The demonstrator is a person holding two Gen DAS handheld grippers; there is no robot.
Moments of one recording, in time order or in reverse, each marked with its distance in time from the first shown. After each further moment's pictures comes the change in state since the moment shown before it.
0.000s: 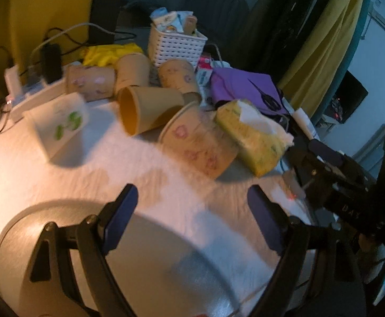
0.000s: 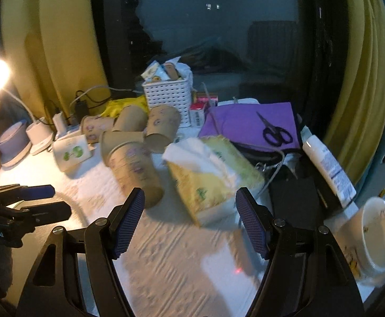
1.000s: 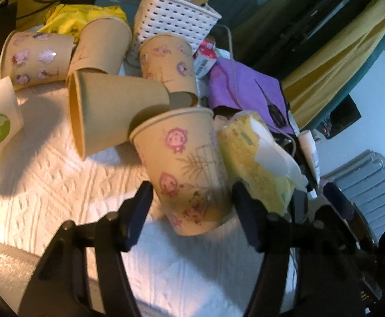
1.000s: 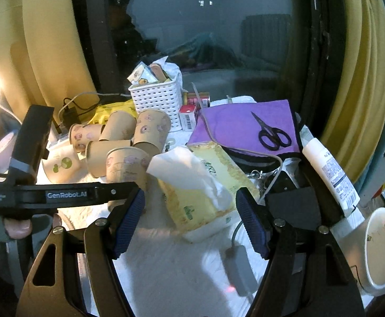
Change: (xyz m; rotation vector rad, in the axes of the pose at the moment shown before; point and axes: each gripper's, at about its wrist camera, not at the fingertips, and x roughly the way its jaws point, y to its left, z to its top) left arm 0.075 0.016 0.044 -0.156 0.098 -0.158; right arm 0.014 -0.010 0.013 0.043 0.015 -0.006
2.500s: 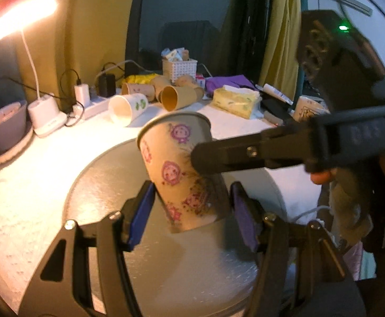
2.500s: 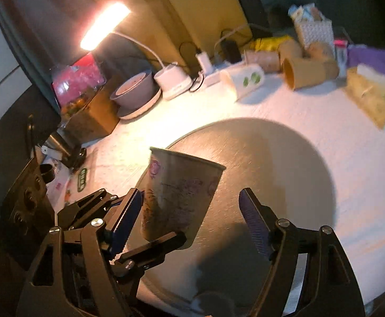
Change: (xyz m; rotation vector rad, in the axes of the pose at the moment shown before) left arm -0.227 0.044 -0.245 0.437 -0.336 0.198; right arm -0.081 0.211 -0.094 0.009 0.245 0.551
